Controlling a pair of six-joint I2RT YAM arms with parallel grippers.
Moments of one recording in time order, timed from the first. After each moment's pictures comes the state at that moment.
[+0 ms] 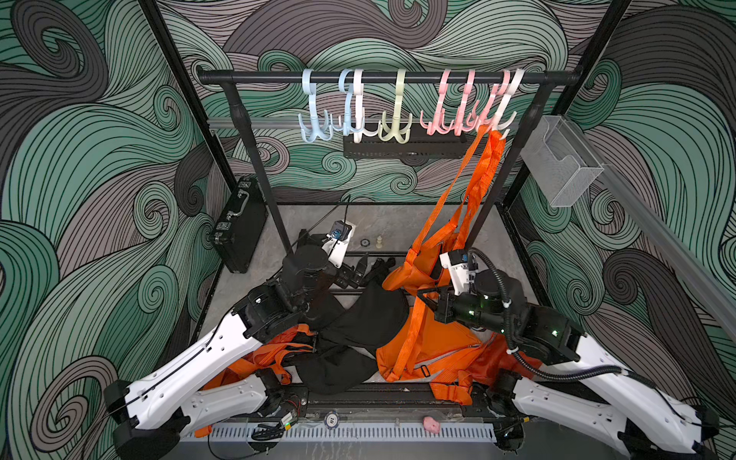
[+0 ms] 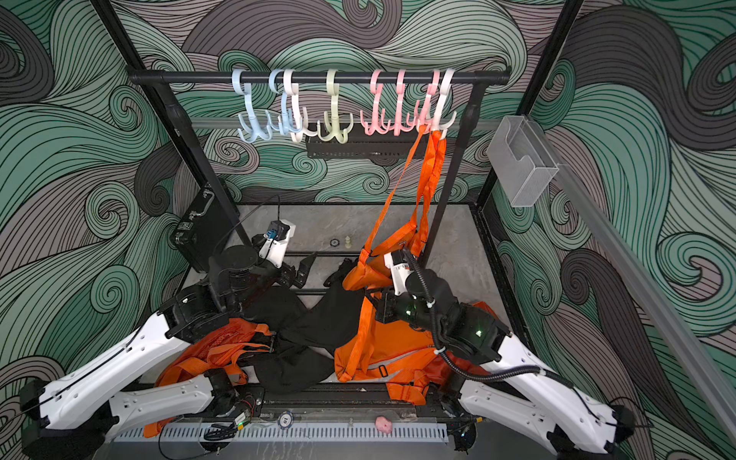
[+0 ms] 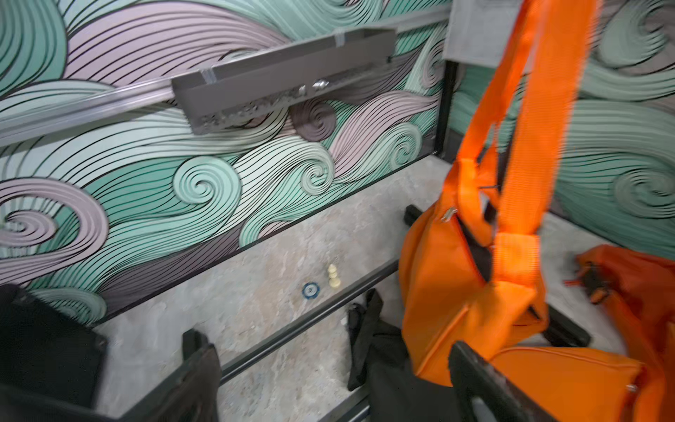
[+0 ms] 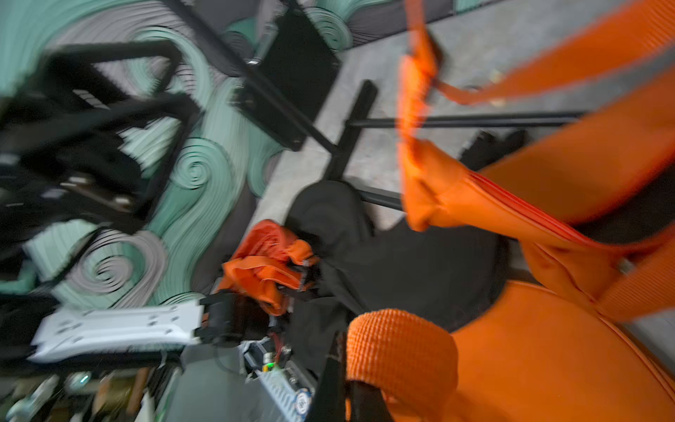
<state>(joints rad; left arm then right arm) -0.87 0.96 1.14 -0.42 -0.31 0.03 0.92 0.84 1.09 -0.67 -0.09 0.63</state>
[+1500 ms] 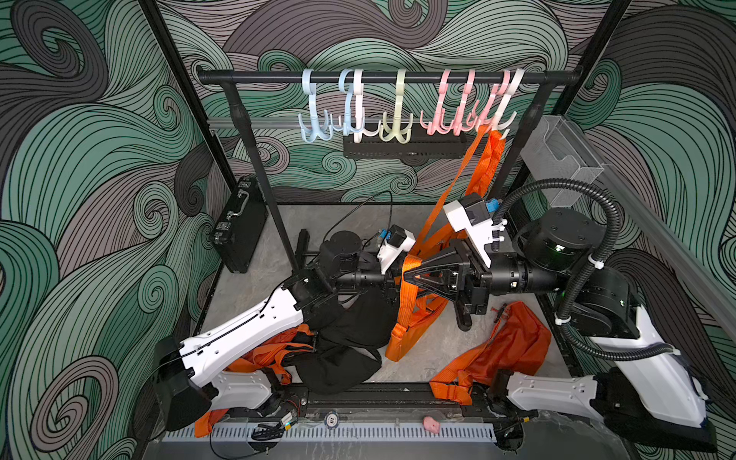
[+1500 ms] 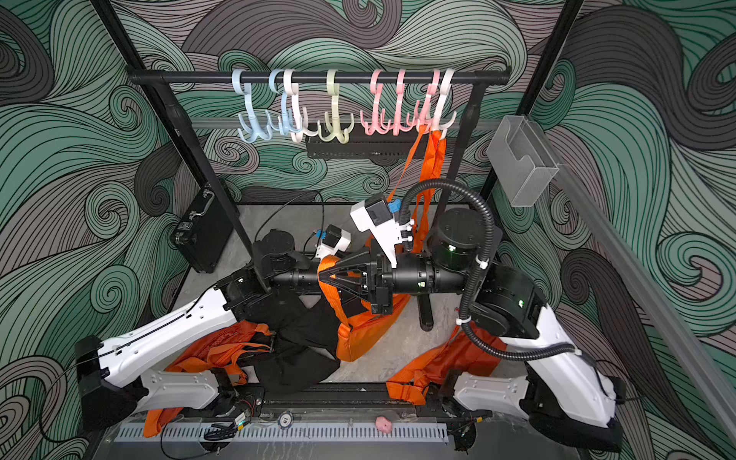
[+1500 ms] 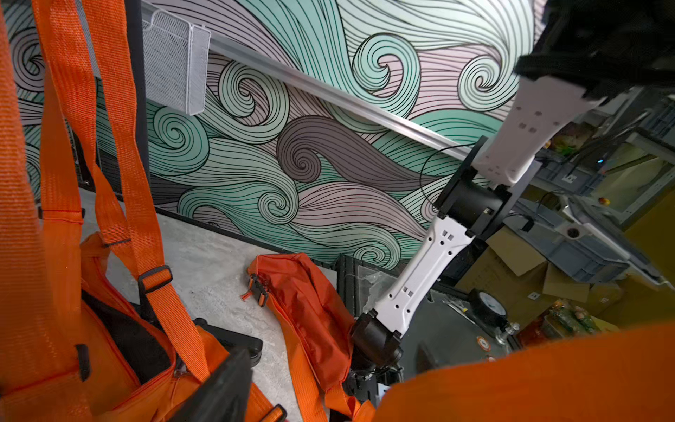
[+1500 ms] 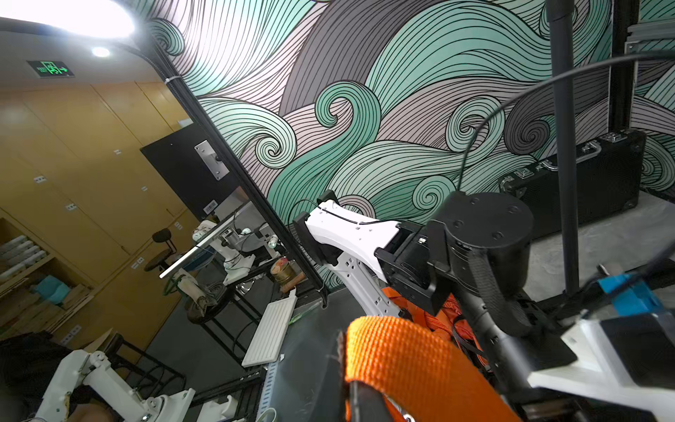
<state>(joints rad) -0.89 1.27 1.17 -0.02 0.63 -0.25 0.99 1.13 1.78 -0.67 -0.60 0.40</state>
